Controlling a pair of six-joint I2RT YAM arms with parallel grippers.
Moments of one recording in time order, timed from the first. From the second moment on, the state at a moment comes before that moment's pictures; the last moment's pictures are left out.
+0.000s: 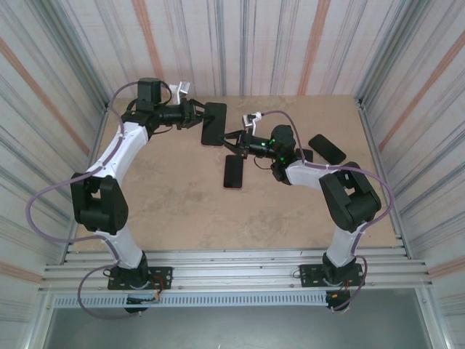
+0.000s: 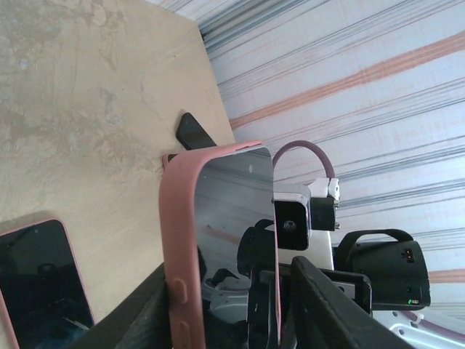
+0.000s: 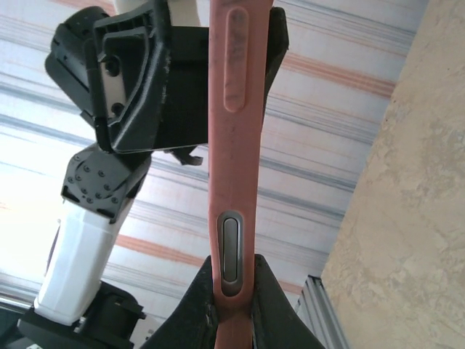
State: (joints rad) left arm -0.19 1.75 1.57 -0.37 0.97 -0.63; right arm 0.53 1.81 1.00 0.99 -0.83 1.43
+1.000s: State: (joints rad) left arm -0.19 1.78 1.58 -0.18 1.09 -0.83; right arm 0.52 1.83 1.00 1.18 -0.89 1.56
